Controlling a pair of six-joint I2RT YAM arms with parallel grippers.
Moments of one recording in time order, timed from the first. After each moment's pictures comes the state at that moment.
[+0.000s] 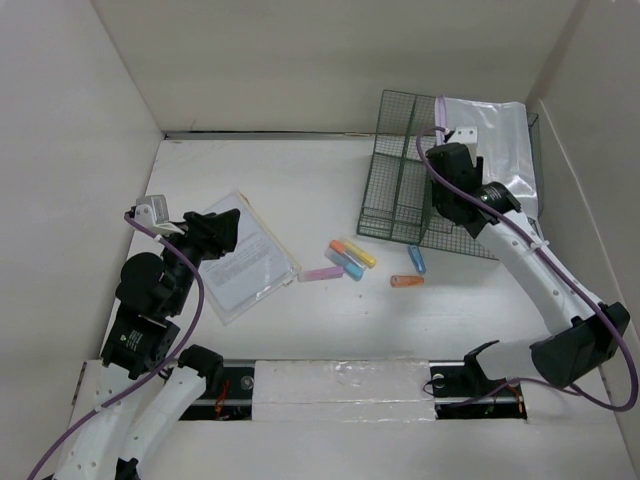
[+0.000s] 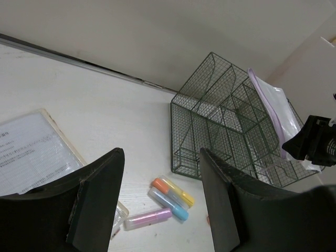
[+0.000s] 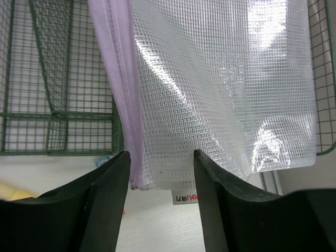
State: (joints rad) left arm -0.40 0.49 0.86 -0.33 -0.16 -0.54; right arm 0.45 1.34 1.40 -0.78 0.75 0.22
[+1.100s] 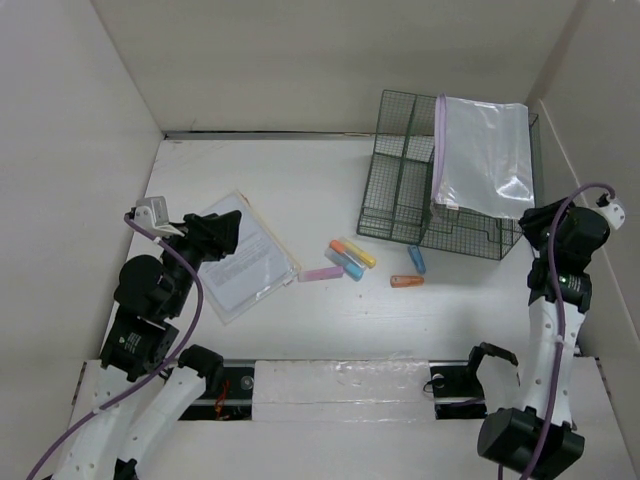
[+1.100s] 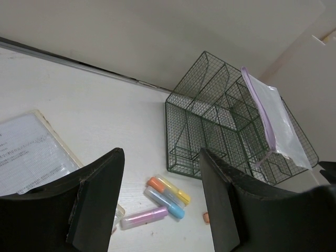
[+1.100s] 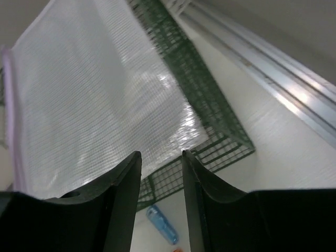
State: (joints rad) left arm -0.41 0.48 0.86 -0.33 -0.15 -0.54; right arm -0.42 0.78 0.85 -0.36 0.03 0.61
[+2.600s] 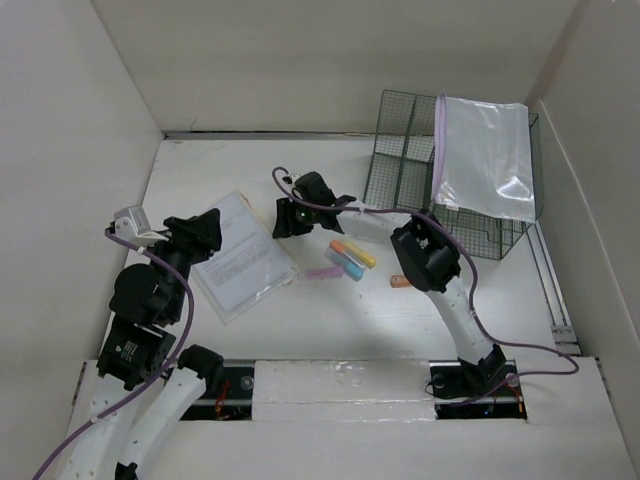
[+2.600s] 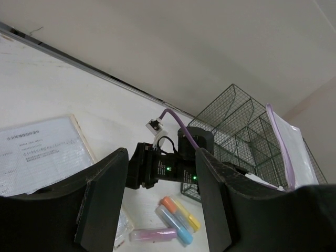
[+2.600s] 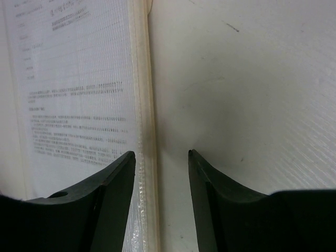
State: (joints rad) left arm -0.41 0.43 0.84 -0.35 -0.35 -0.58; right arm 0.75 2.37 1.83 -0.16 -0.32 0.47
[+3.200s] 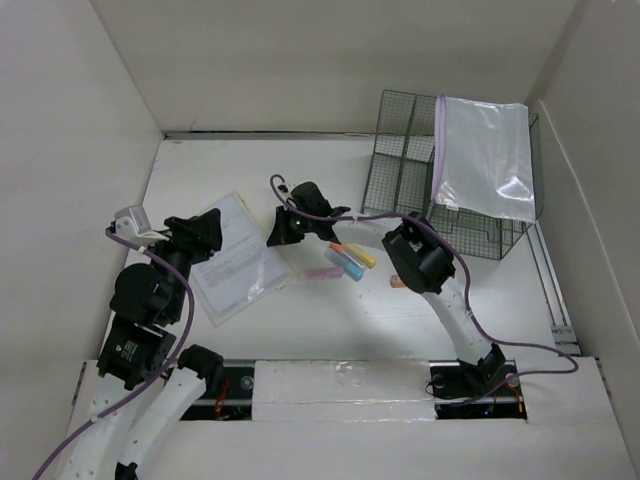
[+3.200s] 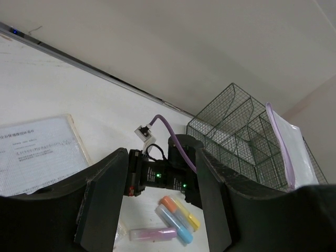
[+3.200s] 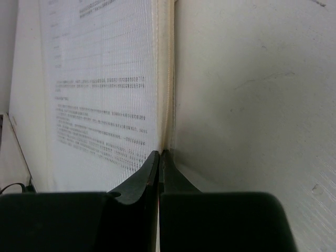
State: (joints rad) left arm -0.41 0.43 0.84 -0.35 -0.34 -0.58; right arm 0.78 2.41 1.79 0.00 -0.42 0.59
